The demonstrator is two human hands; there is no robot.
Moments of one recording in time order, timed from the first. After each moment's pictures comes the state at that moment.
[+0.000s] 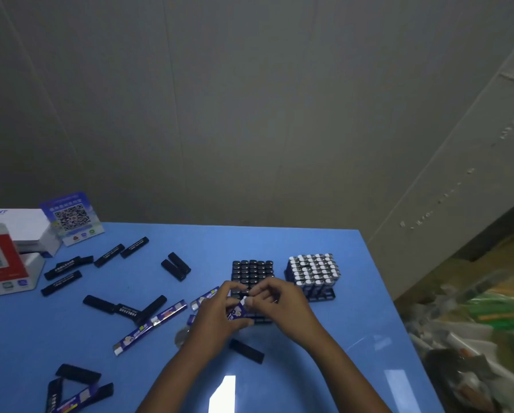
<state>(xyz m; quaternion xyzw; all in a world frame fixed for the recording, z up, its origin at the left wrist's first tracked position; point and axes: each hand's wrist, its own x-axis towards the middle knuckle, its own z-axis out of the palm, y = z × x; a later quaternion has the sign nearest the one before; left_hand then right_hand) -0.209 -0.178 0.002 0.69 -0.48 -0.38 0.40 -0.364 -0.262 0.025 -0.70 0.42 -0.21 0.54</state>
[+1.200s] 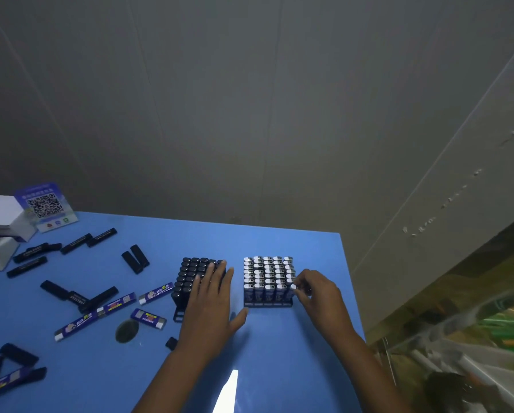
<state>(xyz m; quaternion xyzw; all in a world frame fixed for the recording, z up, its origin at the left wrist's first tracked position) -0.331 -0.253 -0.023 0.80 -0.59 -0.03 0.09 -0.538 -0.401 -0.028 -0.83 0.44 -0.21 0.26</state>
